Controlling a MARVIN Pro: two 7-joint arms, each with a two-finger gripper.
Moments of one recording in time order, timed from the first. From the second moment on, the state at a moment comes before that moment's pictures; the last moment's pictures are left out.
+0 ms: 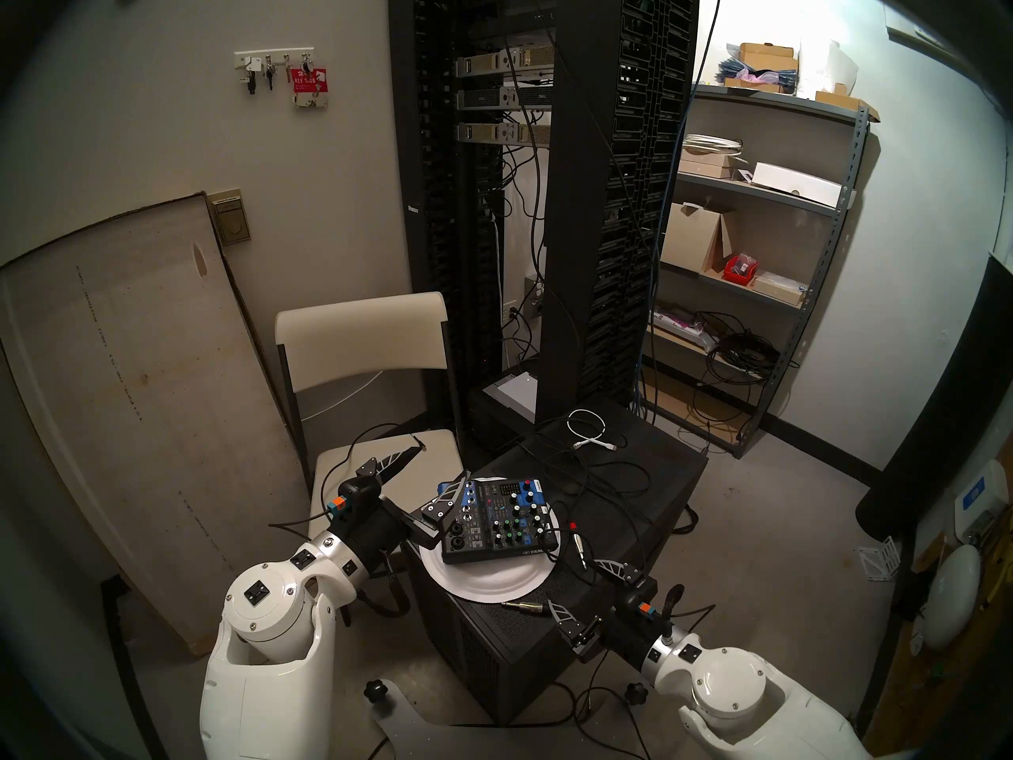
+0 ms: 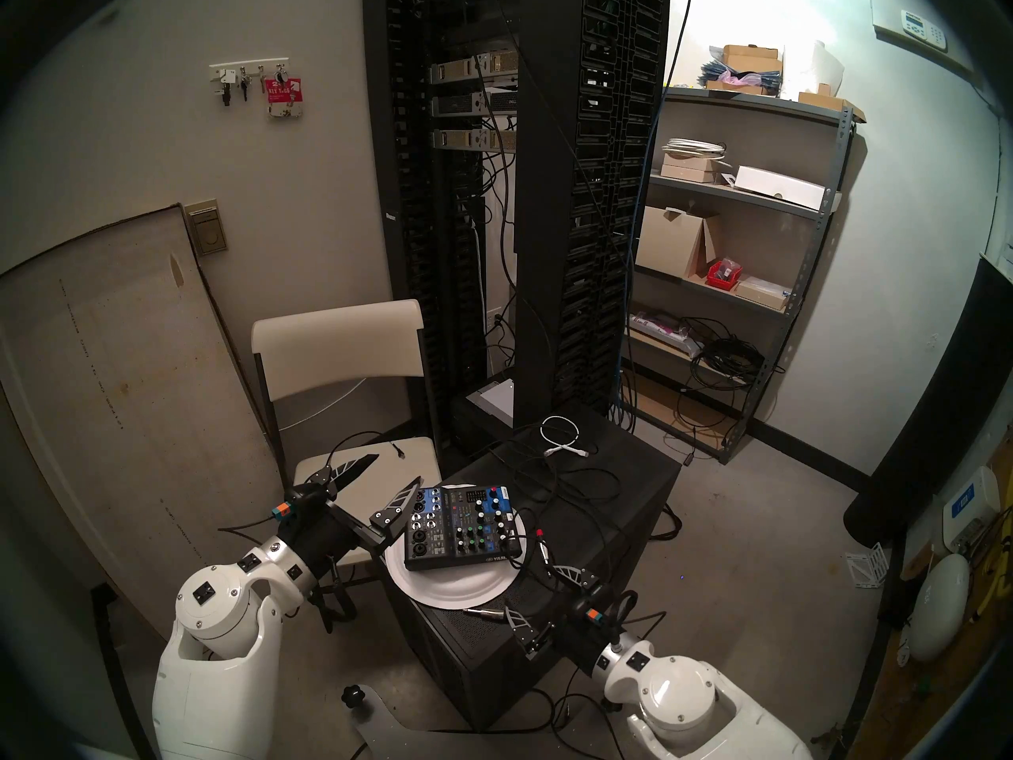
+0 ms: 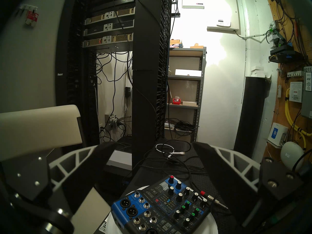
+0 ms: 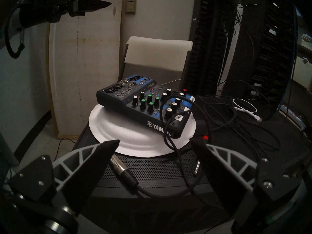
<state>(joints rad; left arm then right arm) 1.91 -1.61 -1.75 -1.91 -0.08 0.02 -0.74 -1.97 -1.02 1.24 -1.78 0.14 -0.05 0.22</state>
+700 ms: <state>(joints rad) 1.91 -1.61 -1.75 -1.91 -0.08 0.02 -0.74 -1.84 -0.97 1.19 -1.68 0.15 0.03 0.45</state>
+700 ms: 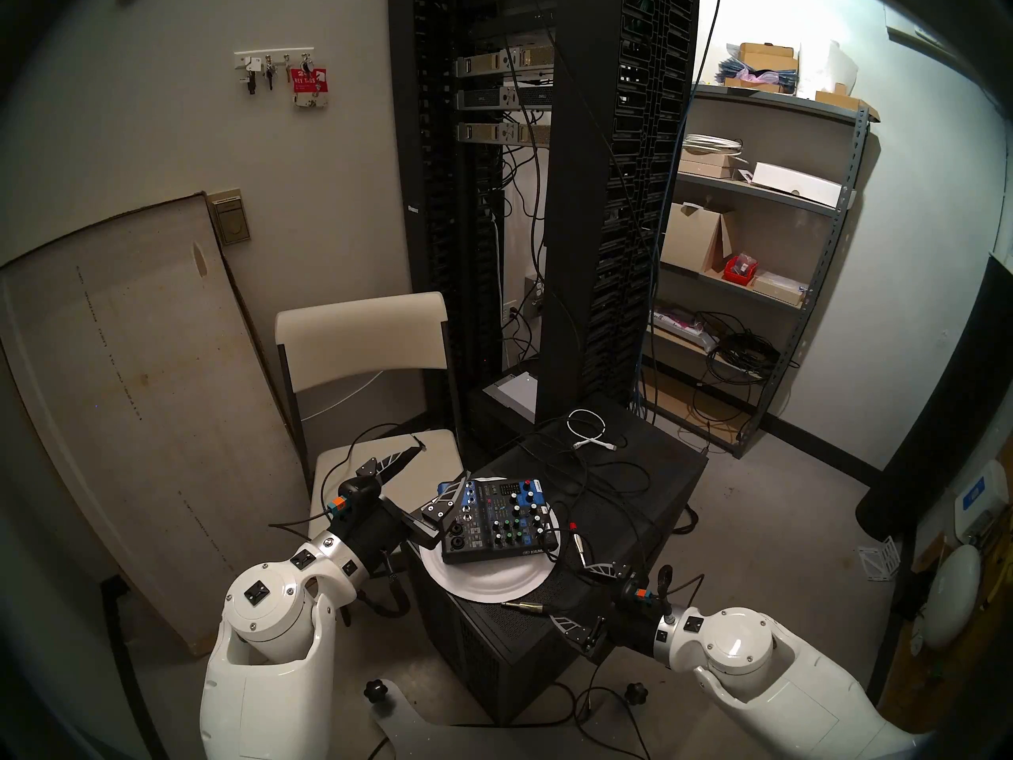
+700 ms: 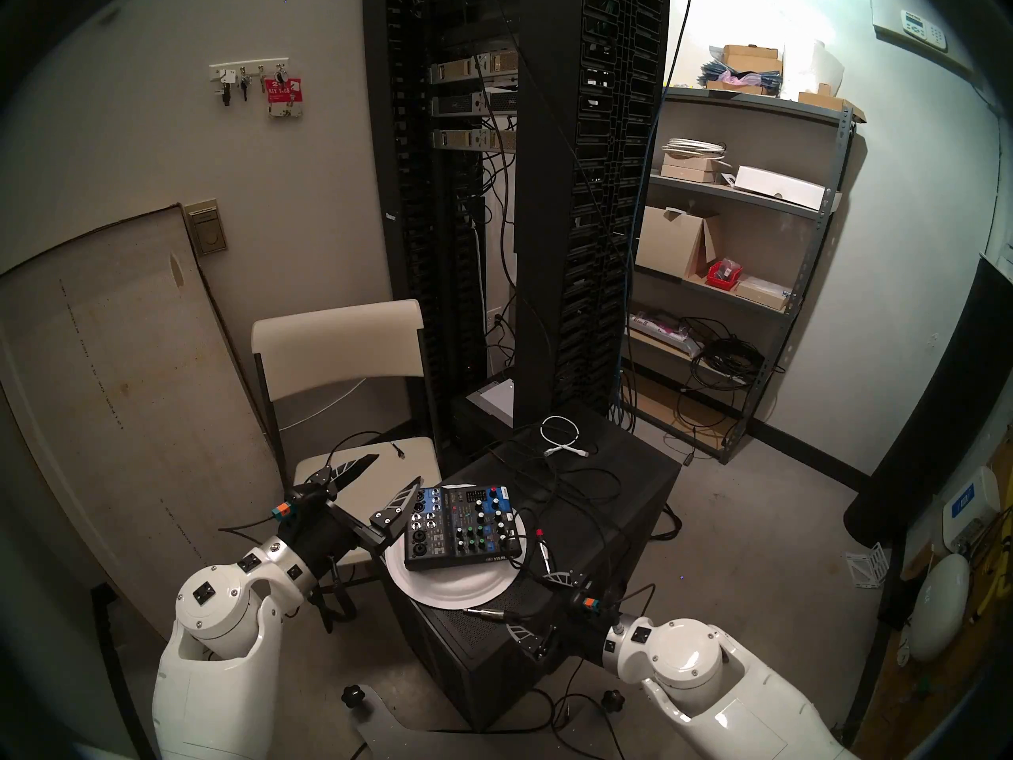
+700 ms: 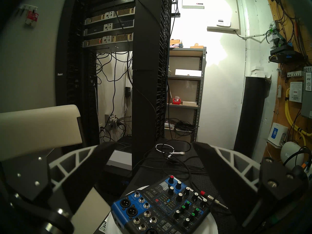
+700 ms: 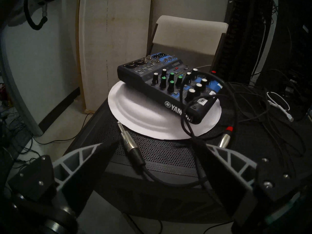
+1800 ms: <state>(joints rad) 1.91 -1.61 -1.75 -1.91 -0.08 0.02 -0.74 -1.69 -1.01 1.13 -1.59 0.07 0.14 0.58</state>
